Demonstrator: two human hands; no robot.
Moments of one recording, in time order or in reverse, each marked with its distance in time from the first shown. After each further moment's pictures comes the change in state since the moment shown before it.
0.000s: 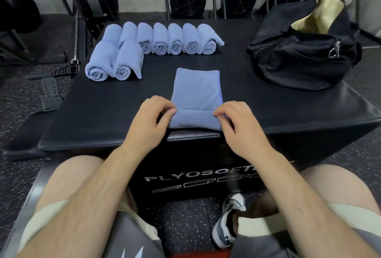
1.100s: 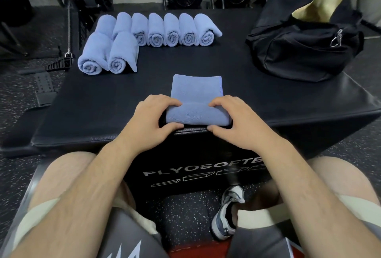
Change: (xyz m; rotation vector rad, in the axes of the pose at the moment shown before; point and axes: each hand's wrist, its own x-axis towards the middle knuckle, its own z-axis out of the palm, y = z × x) left_hand -0.004 -0.003 -0.003 0.084 -0.223 0.062; right_hand 0.005 0.003 -0.014 -0.003 -0.276 0.049
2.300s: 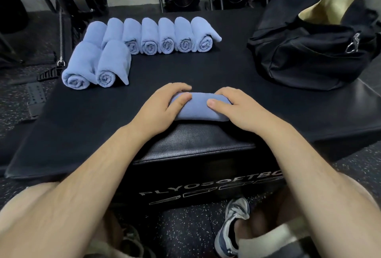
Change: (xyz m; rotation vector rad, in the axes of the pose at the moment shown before) left_hand 0.098 -0.021 0.022 -0.165 0.038 0.005; right_hand 0.082 0.031 -0.015 0.224 -0.070 0.199
